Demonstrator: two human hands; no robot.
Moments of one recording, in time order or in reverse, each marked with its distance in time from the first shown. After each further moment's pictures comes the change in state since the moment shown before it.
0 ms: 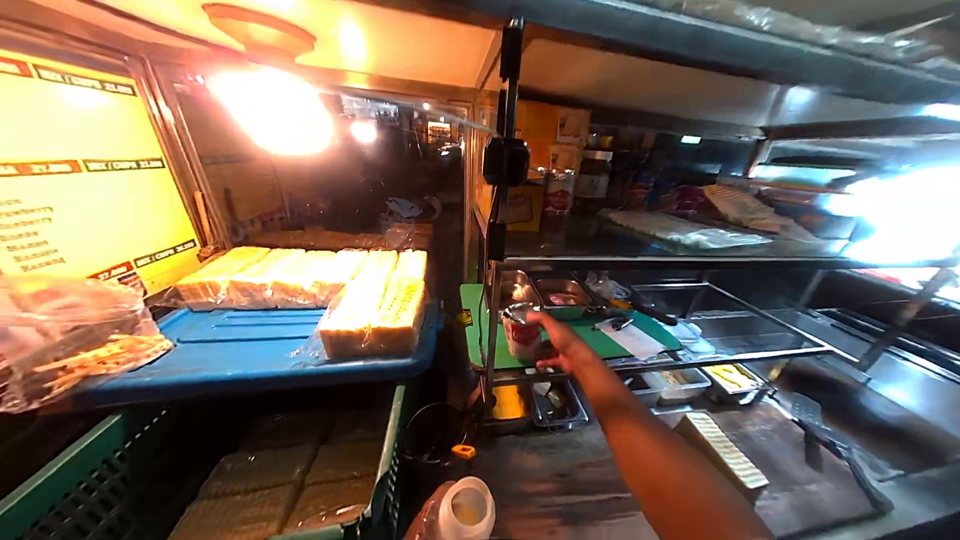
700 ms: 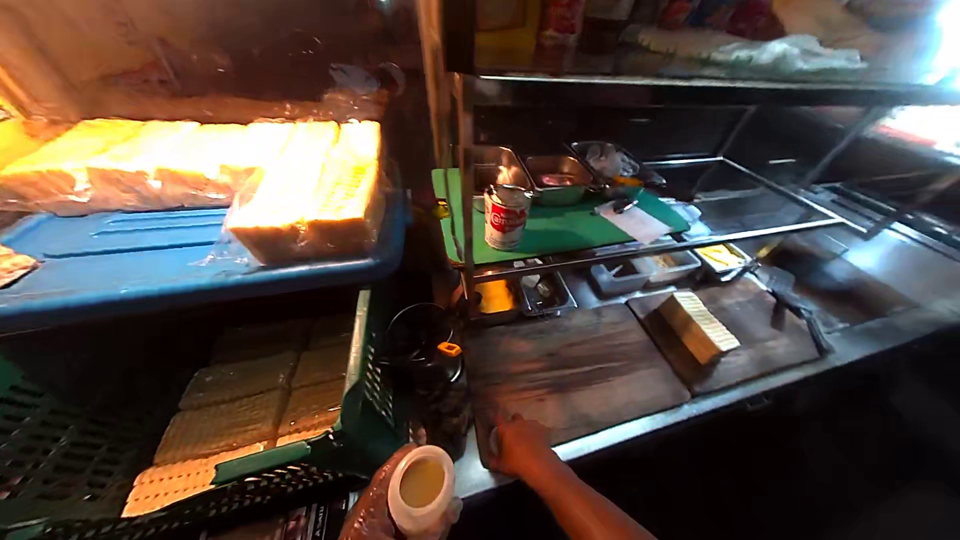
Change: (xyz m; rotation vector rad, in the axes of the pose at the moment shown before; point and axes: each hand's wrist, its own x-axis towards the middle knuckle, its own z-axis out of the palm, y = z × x) left_hand -0.049 -0.033 -0.049 0.042 -0.137 0.032; right_hand -0.129 0.289 0.086 -1.199 -0.442 0.225
